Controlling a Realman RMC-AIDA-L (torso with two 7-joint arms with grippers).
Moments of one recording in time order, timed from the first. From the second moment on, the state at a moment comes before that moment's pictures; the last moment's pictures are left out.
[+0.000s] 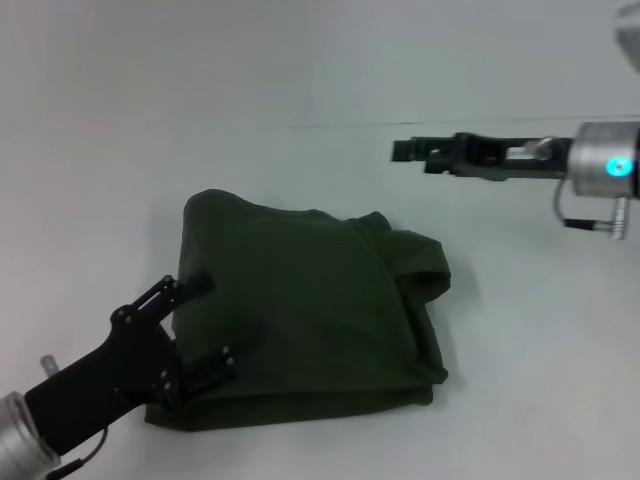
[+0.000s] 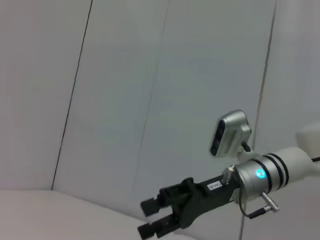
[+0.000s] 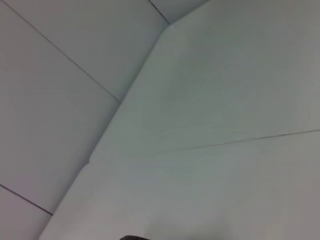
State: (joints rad) left arm -0.34 -2.16 0.43 0.33 1.84 1.72 -0.83; right arm 0.81 1.97 -0.77 -0.44 -1.95 -1.15 2.15
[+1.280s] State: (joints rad) left arm -0.35 -2.16 0.43 0.36 1.83 1.68 -0.79; right arm 0.84 2.08 -0.87 -0.35 -1.96 -1.01 2.18
